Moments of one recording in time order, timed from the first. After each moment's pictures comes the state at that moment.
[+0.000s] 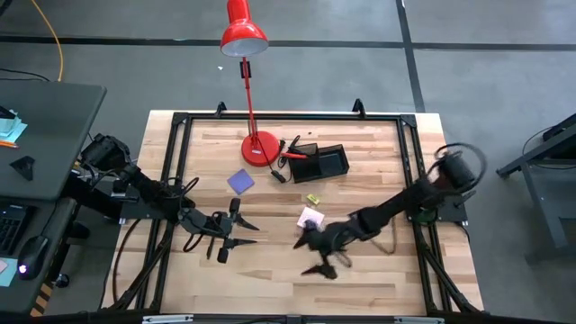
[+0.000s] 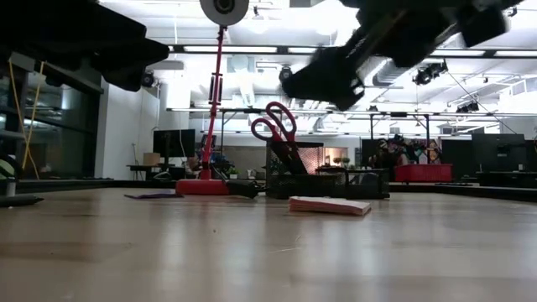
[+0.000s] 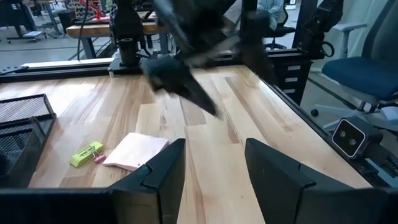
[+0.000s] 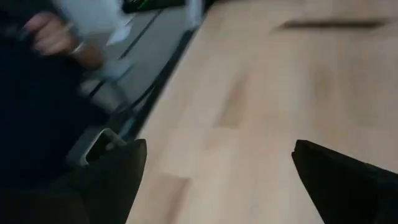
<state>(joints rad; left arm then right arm) -0.47 1.37 0.30 0.87 -0.42 -0.06 0.42 1.74 0.86 0.44 -0.03 0.28</state>
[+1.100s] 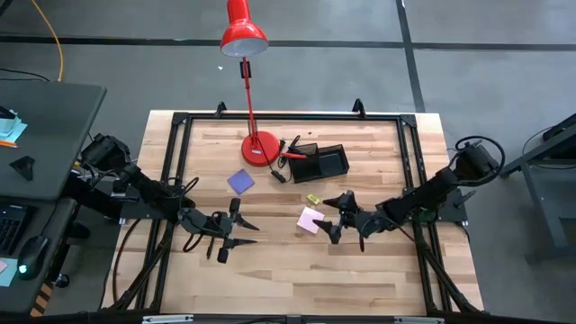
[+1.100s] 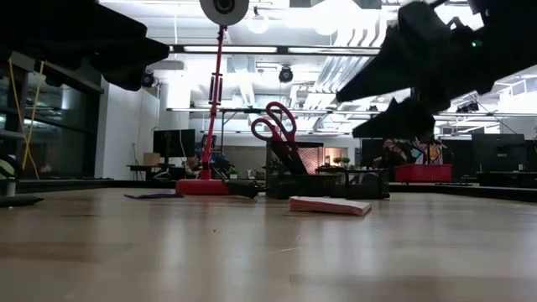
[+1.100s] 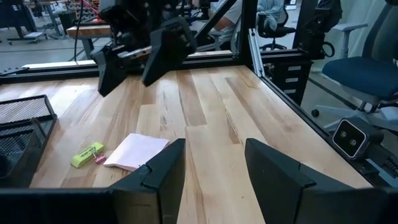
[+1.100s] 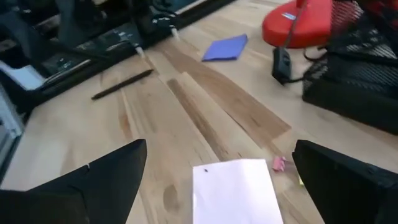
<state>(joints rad) -0.47 1.37 0.30 0.87 -0.43 -0.06 0.44 1.52 0.48 0.59 0.67 0.68</state>
